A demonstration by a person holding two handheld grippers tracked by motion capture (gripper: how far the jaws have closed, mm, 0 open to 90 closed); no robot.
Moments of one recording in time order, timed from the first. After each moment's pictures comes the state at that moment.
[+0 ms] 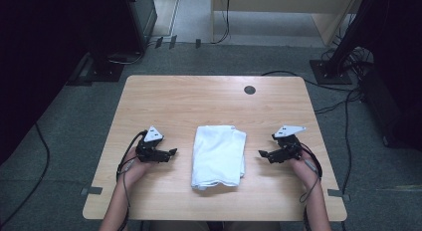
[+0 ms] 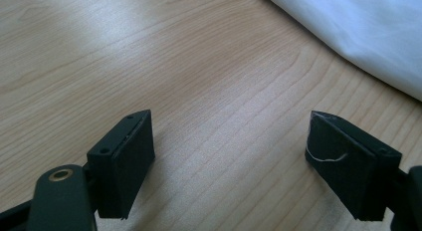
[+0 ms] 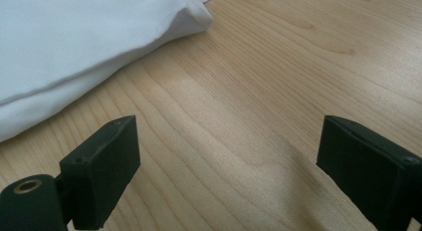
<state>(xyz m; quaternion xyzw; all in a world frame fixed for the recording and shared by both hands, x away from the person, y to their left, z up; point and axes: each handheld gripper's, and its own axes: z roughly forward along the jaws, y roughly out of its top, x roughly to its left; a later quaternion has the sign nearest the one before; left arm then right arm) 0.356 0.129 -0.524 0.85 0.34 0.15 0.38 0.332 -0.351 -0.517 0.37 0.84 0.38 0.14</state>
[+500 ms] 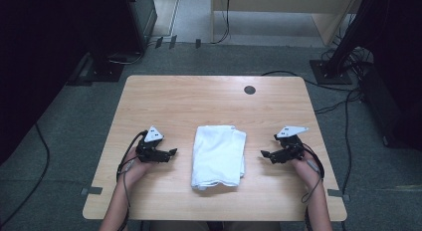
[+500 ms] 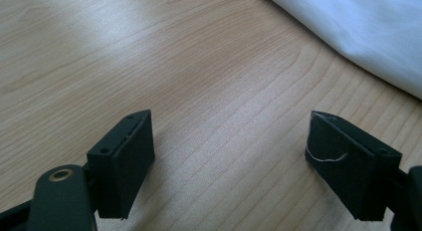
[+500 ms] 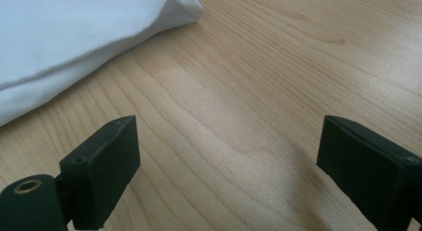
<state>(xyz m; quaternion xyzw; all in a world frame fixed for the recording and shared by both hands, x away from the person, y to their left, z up) 0.355 0.129 -0.524 0.85 0.34 0.15 0.37 0.332 -0.359 -0.520 0.37 0.84 0.38 0.14</state>
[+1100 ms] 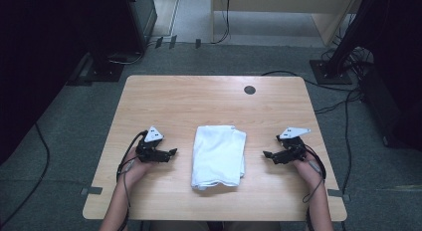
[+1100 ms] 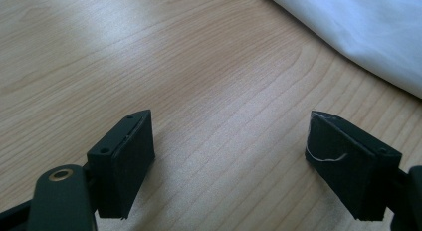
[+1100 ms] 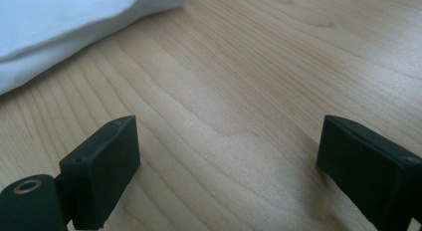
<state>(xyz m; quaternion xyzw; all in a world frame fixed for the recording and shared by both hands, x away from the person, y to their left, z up) 0.356 0.129 -0.524 0.85 0.34 0.15 0.37 0.332 -0.370 -0.531 0.37 0.83 0.38 0.14</state>
